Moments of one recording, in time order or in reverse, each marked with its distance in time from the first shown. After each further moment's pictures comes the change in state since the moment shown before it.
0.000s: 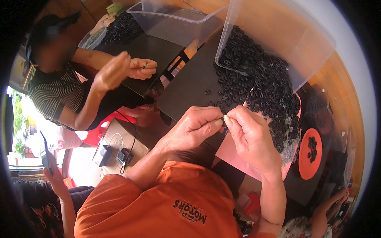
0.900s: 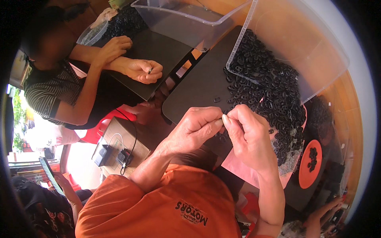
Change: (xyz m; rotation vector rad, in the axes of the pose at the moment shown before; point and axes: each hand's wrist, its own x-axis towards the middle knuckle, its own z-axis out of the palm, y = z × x) left_hand 0.003 -0.014 -0.026 -0.026 0.082 -0.018; right_hand 0.038 0.005 0.021 0.046 0.007 0.033
